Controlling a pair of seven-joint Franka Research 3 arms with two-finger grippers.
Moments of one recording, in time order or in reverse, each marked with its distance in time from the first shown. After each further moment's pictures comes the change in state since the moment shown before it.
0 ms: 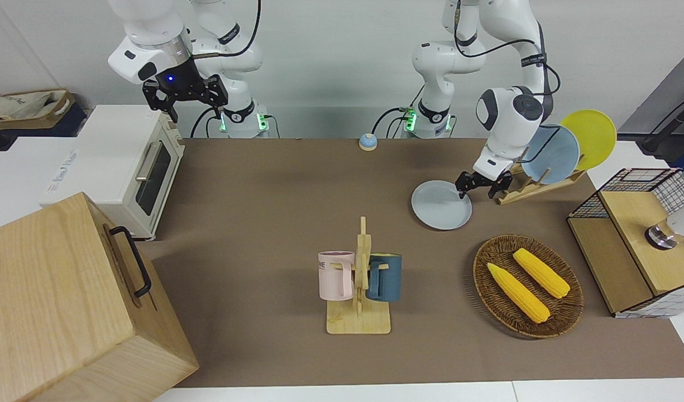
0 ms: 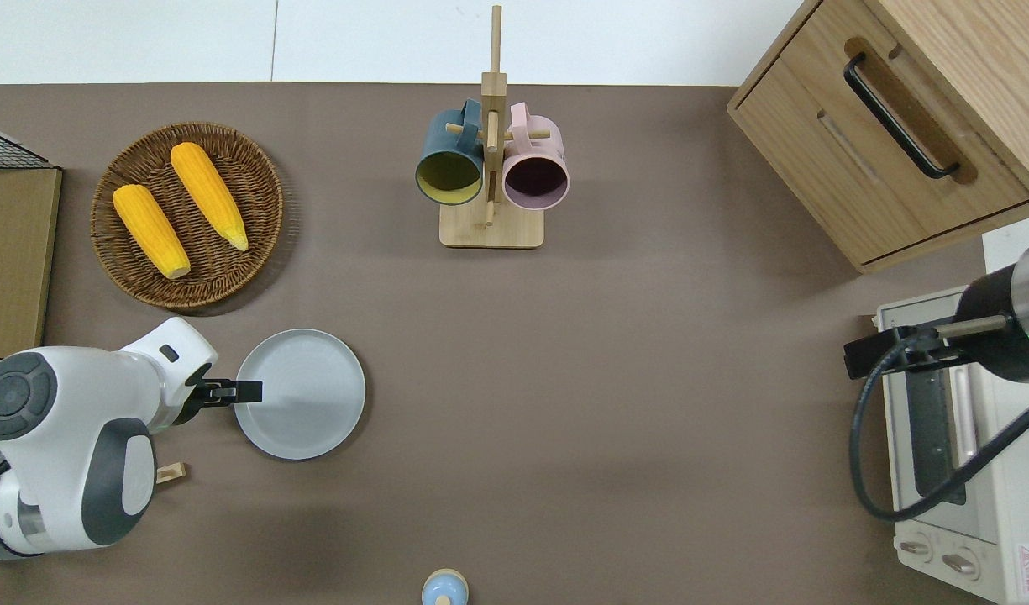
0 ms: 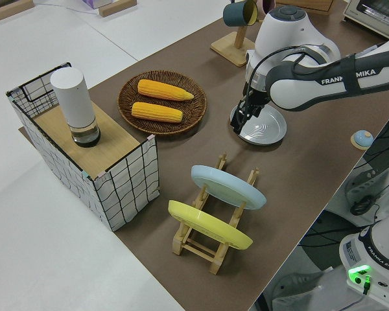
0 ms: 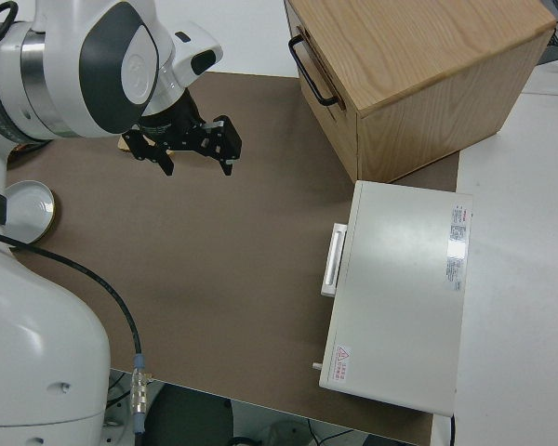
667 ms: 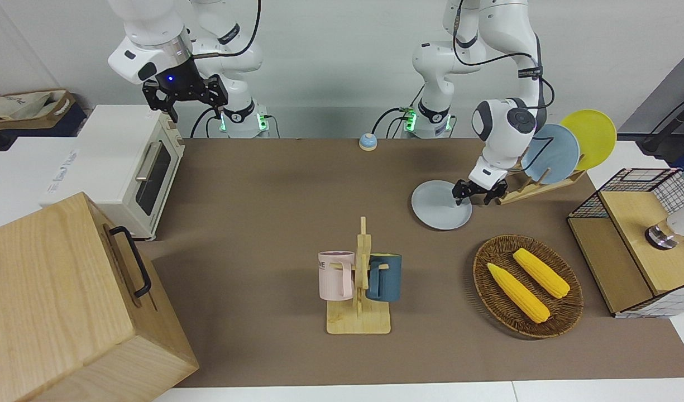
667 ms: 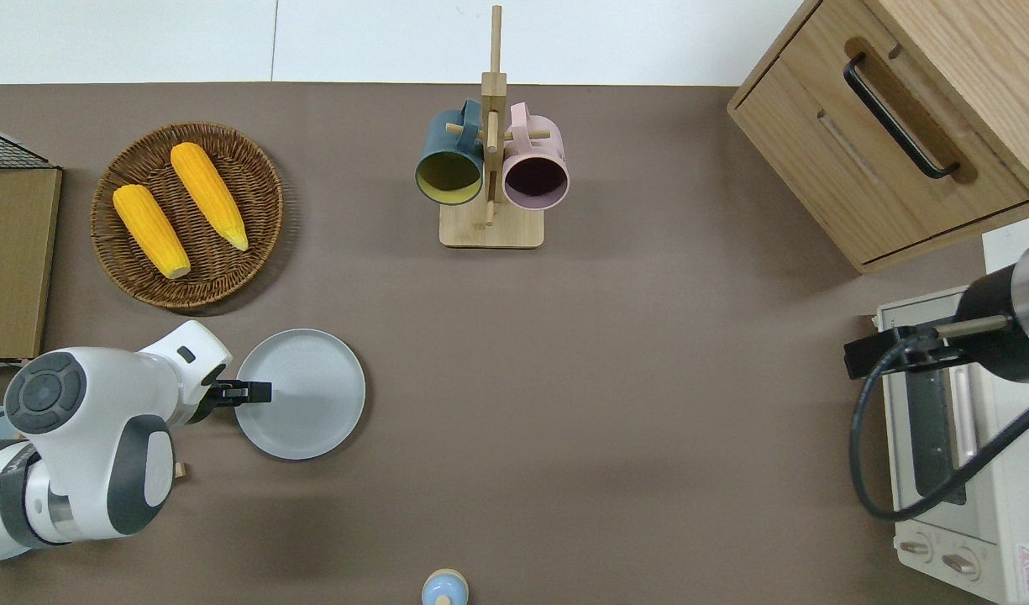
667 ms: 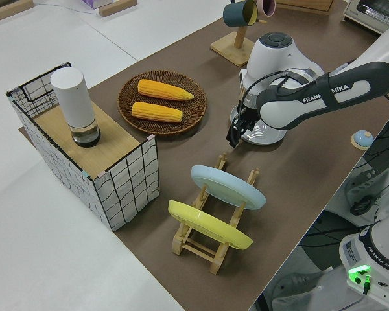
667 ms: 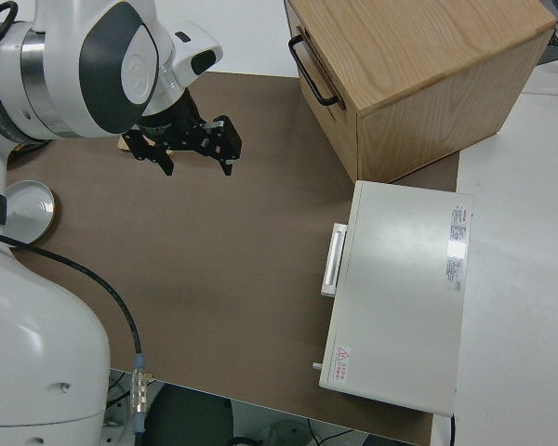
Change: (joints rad) left arm 0.000 0.061 -0.001 -0.017 0.000 0.065 0.000; right arm 0.000 0.000 0.000 0.000 0.000 0.000 0.000
